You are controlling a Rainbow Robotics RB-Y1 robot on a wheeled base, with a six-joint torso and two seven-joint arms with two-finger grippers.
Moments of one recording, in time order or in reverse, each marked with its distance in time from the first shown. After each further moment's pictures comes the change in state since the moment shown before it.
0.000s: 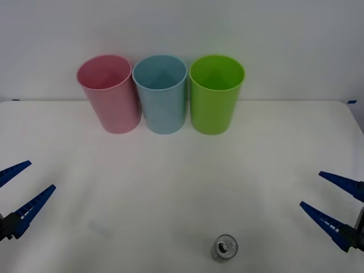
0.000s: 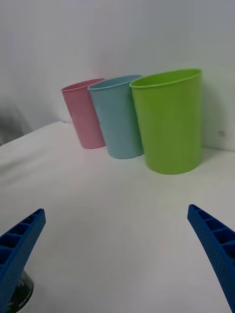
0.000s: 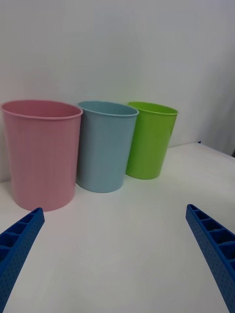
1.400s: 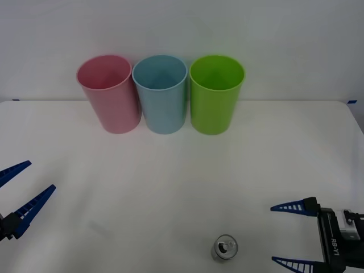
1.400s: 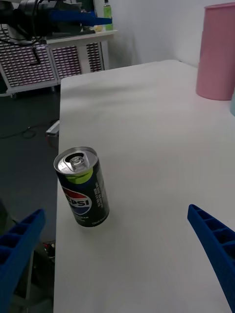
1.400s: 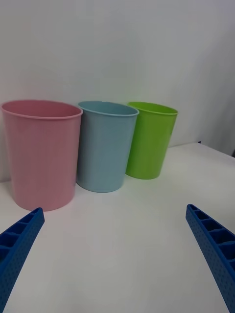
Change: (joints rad) right arm -0.236 -0.033 0.157 0.216 0.313 -0.368 0.217; left arm 0.000 0.000 0.000 0.000 0.000 0.000 0.000
